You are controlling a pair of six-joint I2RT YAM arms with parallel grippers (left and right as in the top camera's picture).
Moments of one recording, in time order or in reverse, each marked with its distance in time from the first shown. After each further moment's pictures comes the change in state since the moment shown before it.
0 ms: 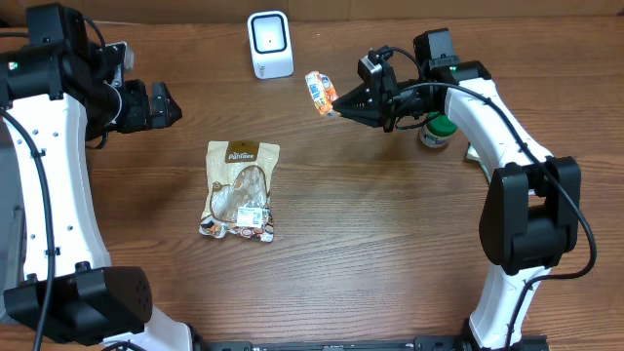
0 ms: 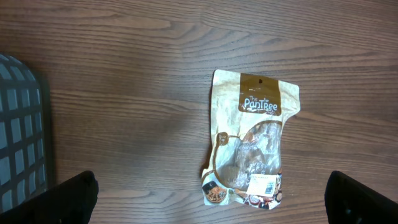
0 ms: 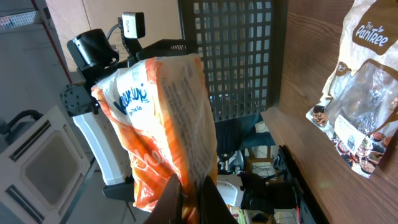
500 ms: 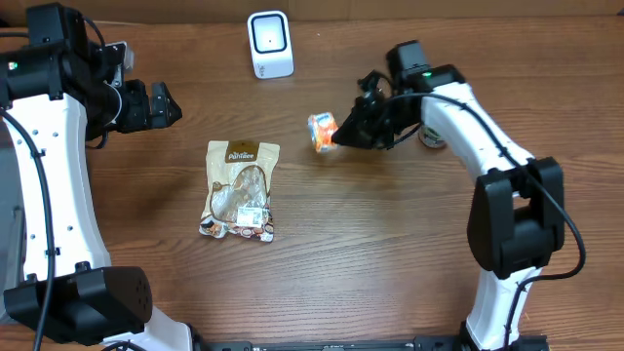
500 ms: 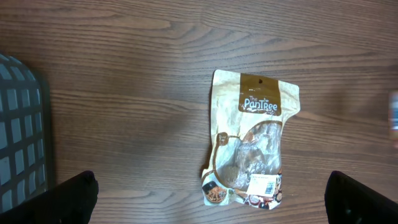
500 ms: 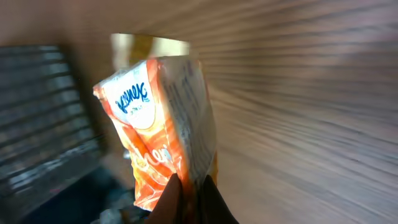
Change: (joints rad) left arm 0.000 0.000 0.000 0.000 0.000 0.000; right arm 0.111 0.000 -0.001 -0.148 0.818 -0.003
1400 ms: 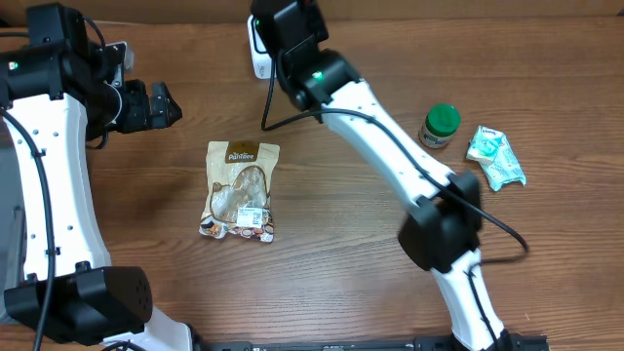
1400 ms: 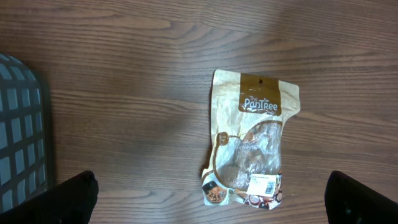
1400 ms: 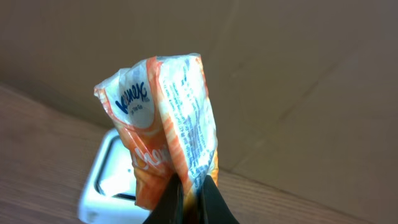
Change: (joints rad) left arm 0.000 0.000 0.000 0.000 0.000 0.000; right arm 0.369 0.268 0.615 0.553 1.305 -0.549
